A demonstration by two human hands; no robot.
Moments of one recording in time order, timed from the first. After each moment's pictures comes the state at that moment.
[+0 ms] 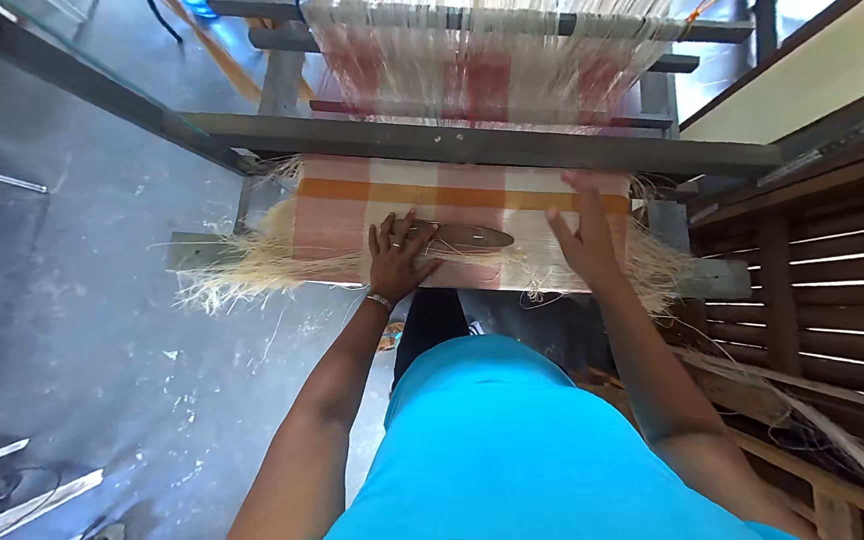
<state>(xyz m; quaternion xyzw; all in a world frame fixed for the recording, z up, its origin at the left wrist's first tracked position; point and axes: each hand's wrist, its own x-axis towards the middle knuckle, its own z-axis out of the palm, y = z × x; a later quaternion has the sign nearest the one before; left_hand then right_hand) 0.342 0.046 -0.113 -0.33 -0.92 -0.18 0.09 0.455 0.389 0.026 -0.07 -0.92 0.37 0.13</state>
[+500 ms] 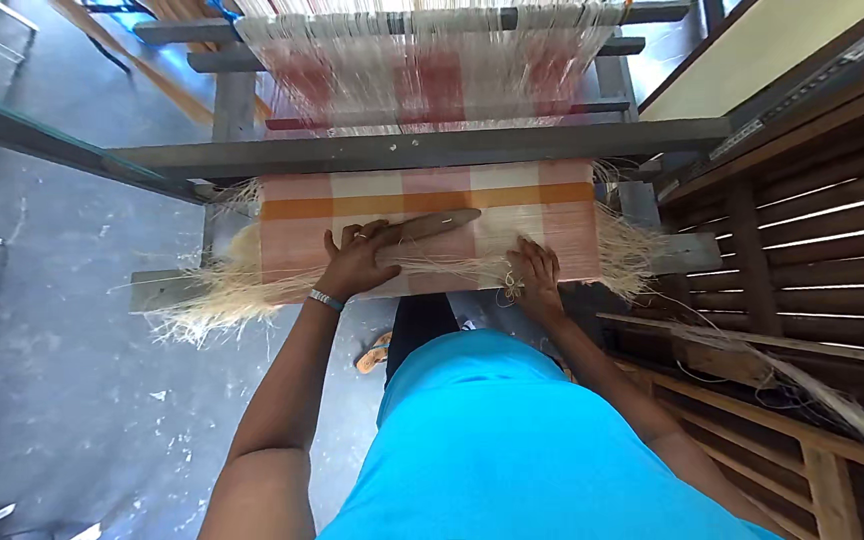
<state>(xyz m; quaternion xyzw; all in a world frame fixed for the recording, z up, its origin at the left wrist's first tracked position) 0.306 0.047 -0.031 -0.34 -0.92 -0.14 -0.16 0.533 0.362 -0.112 -0.09 -0.97 0.21 0.13</state>
